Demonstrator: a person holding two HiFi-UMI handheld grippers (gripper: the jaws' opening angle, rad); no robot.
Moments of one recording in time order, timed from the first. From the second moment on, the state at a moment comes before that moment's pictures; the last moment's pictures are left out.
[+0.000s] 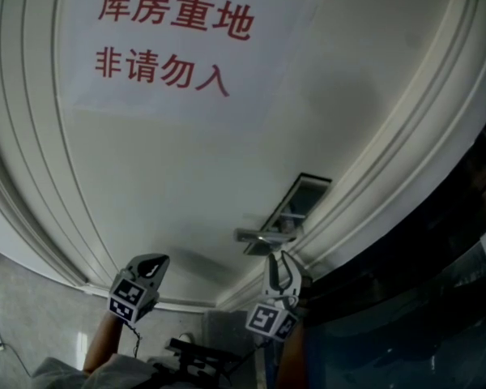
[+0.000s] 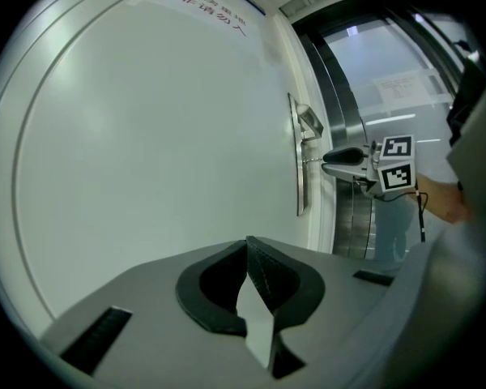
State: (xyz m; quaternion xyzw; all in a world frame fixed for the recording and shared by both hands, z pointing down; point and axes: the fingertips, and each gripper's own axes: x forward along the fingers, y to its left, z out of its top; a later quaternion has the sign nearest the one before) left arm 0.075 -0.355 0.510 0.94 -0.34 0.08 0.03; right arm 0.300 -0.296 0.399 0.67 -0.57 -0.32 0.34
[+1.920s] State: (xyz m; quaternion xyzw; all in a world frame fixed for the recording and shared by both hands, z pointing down) left arm 0.067 -0.363 0.518 0.93 -0.36 0.08 0.04; right arm 0.301 -0.324 0.399 0.58 -0.46 -0.45 0.50
